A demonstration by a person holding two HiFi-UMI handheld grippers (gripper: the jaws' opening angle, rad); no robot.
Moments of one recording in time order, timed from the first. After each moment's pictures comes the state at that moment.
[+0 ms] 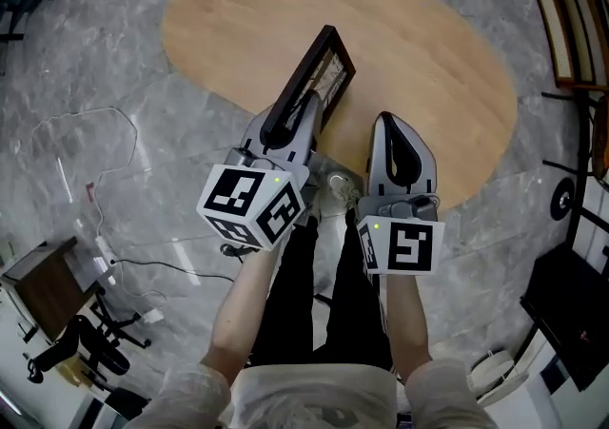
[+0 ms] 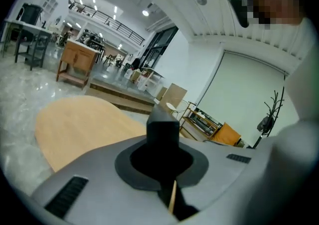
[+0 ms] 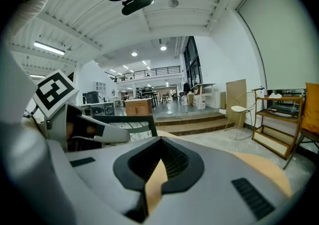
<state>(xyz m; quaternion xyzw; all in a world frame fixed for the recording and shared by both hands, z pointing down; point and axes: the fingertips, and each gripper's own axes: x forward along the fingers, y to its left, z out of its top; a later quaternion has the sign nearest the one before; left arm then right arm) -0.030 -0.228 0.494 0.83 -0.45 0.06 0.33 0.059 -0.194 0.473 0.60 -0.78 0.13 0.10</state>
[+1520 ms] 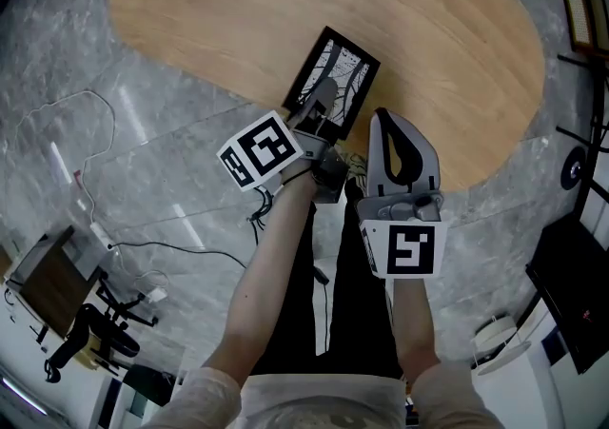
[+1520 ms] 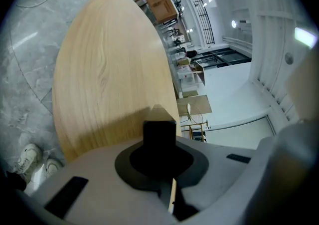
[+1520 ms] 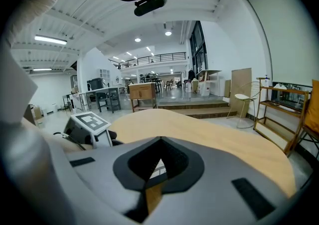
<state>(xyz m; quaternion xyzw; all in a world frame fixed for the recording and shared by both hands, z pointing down) 0.004 -0.186 0.696 0.61 -0.41 -0.07 0.67 0.062 -0.158 0.575 0.57 -0.79 0.16 0.16</state>
